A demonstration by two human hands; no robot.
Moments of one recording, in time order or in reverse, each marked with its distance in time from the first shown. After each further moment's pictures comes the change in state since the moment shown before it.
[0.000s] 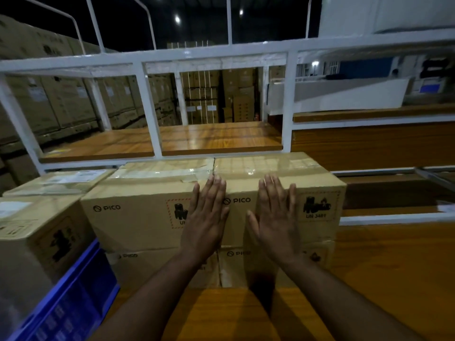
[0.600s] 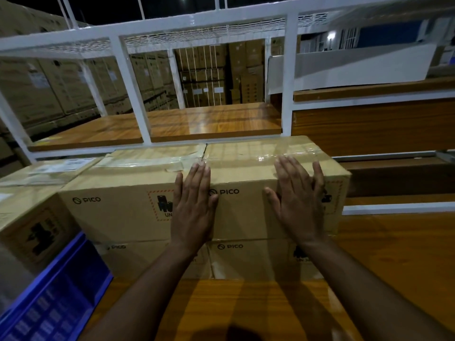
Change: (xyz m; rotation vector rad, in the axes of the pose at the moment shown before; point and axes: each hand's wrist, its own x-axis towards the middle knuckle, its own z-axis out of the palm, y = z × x) left_hand 0.011 0.010 0.018 0.043 0.129 -0.099; right_hand 0.019 0.066 0.017 0.128 0.236 -0.022
